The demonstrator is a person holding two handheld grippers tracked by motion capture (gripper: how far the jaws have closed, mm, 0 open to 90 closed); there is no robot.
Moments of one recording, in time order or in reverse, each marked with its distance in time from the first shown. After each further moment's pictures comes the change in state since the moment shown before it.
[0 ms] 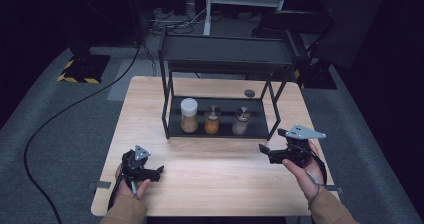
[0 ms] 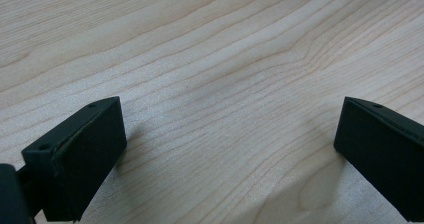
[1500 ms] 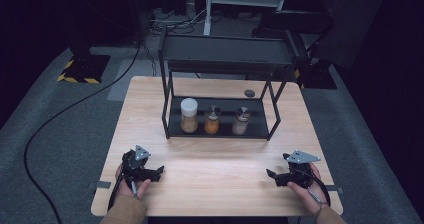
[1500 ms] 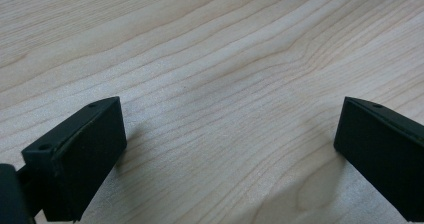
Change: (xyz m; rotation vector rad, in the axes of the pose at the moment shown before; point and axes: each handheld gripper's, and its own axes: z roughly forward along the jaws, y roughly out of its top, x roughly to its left) left arm 0.000 0.000 0.000 -0.002 -0.004 0.006; right arm -0.026 -0.089 0.020 0.161 -0.002 -0.029
